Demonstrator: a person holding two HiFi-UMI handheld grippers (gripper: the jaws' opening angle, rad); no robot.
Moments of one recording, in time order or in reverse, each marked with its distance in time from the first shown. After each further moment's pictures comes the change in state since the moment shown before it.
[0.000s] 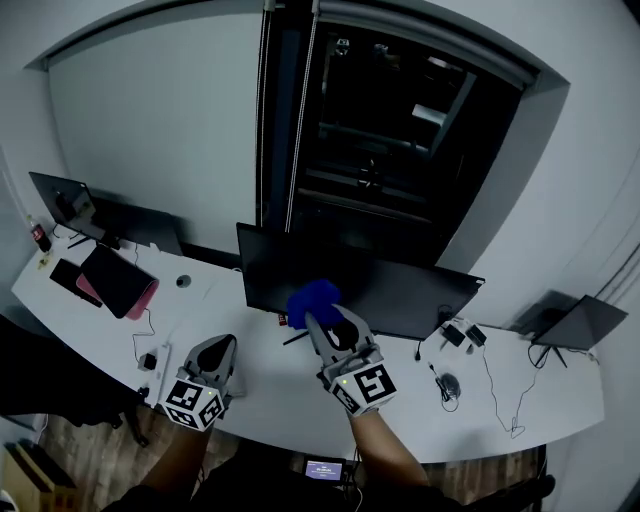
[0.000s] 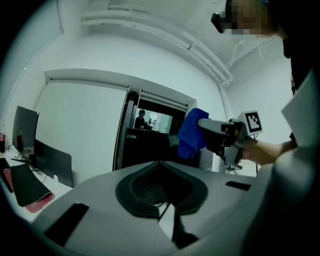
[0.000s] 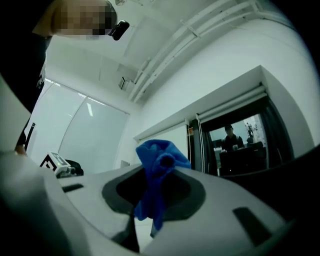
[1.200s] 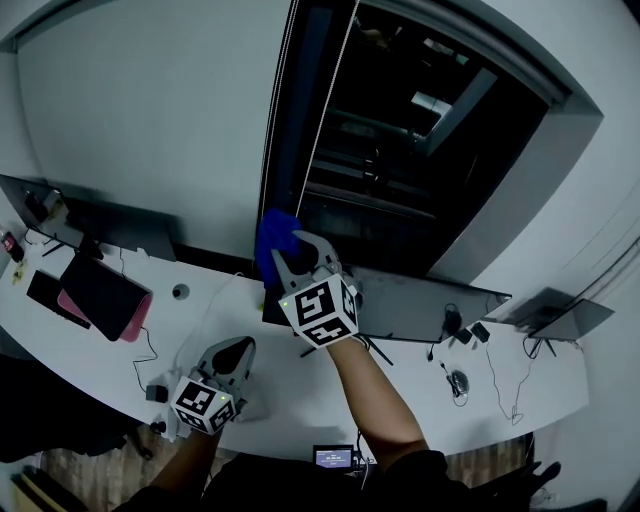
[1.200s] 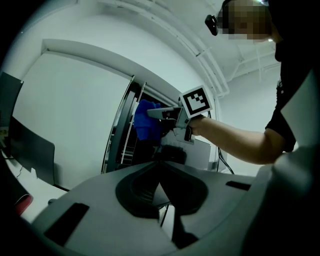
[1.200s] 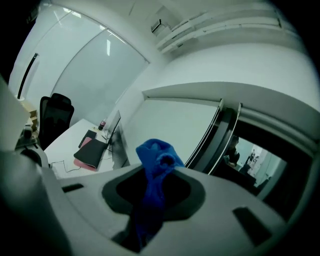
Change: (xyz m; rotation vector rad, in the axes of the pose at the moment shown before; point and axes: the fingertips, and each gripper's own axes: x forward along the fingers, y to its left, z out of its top) left arm 0.047 0.097 -0.008 -0.109 0.020 -0.207; right arm 0.261 -0.009 -0.047 -0.511 0.463 -0.041
